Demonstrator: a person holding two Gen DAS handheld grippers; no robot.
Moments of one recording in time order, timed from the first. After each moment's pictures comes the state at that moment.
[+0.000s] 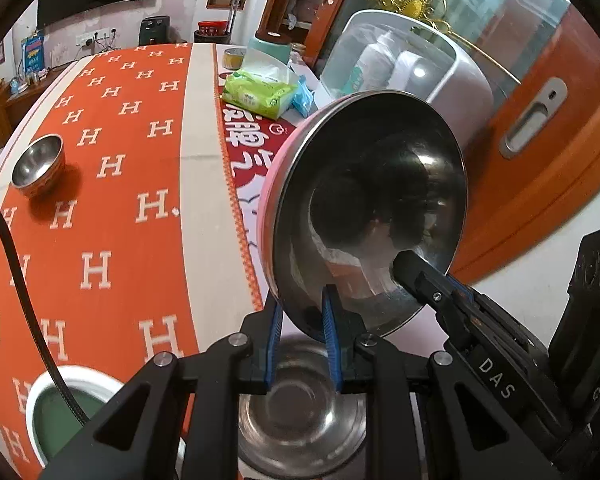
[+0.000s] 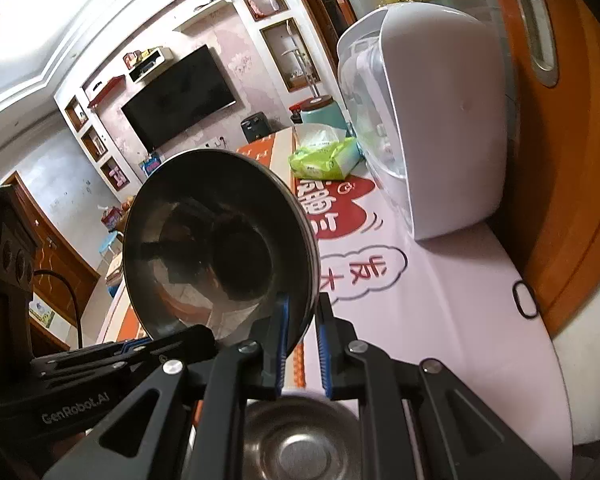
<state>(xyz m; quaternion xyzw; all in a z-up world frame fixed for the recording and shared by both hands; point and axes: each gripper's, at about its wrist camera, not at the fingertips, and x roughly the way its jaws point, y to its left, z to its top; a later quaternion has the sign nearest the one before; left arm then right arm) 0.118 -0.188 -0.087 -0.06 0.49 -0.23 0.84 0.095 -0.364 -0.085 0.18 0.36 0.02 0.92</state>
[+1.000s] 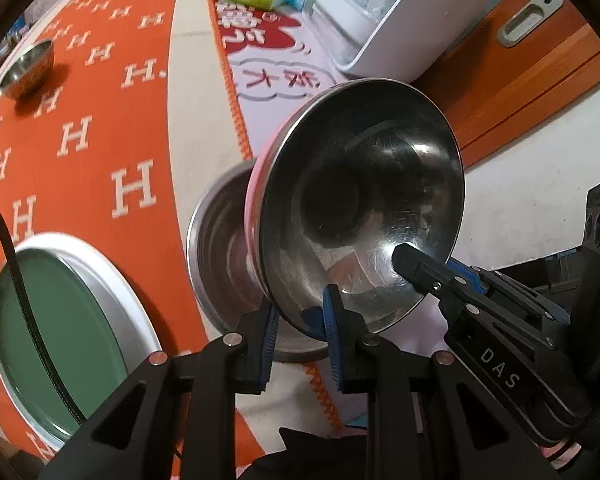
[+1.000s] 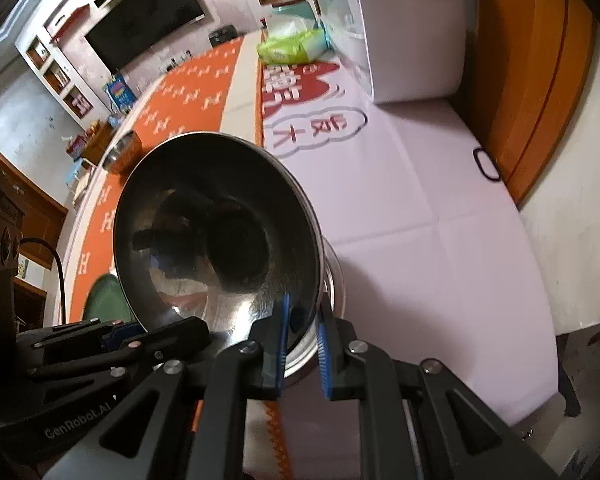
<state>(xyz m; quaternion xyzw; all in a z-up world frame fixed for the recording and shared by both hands) 0.037 -0.188 -0.152 -0.04 0.61 -0.24 0.75 0.020 -0.342 -0.136 0.14 0.52 -0.01 0.84</state>
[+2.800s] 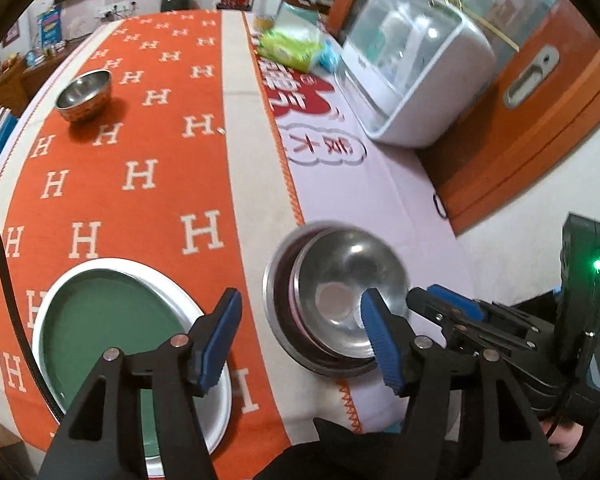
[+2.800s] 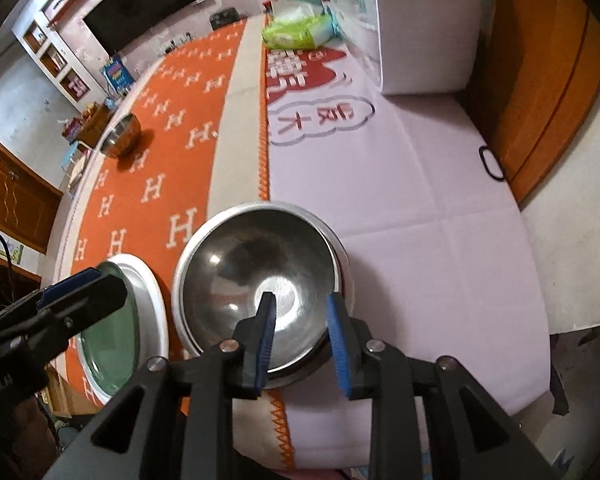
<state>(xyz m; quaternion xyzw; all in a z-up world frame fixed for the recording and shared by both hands) 0.036 -0.130 -0.099 -0.06 0.53 -0.20 0.82 0.026 -0.330 -0.123 0.13 0.53 -0.01 0.84</state>
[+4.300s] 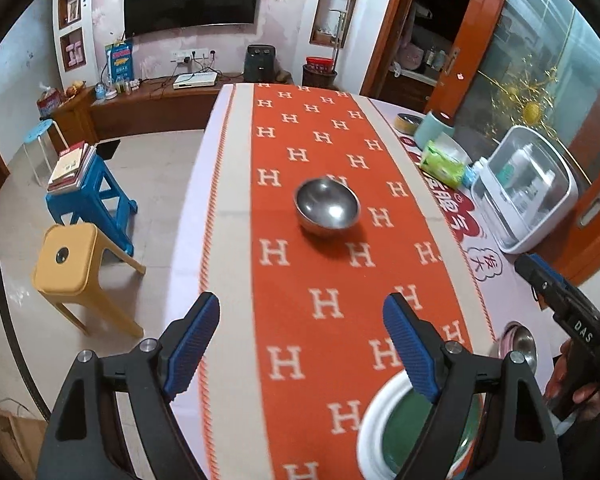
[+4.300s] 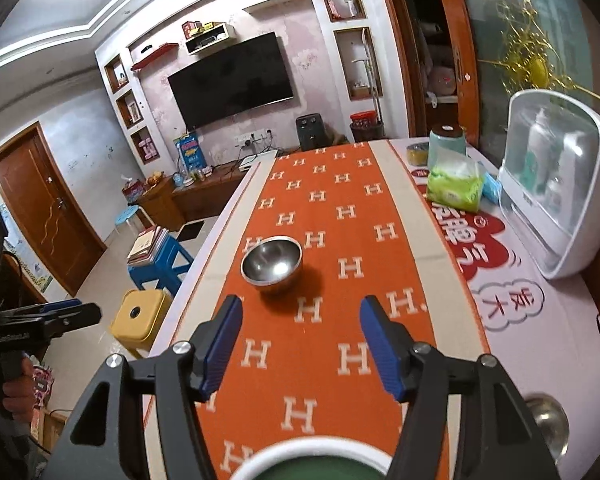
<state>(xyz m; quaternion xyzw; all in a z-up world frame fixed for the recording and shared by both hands) 0.172 0.231 -0.018 -0.05 0.46 -0.11 0.88 0.151 -0.081 -0.019 0.10 0.34 0.05 0.94</state>
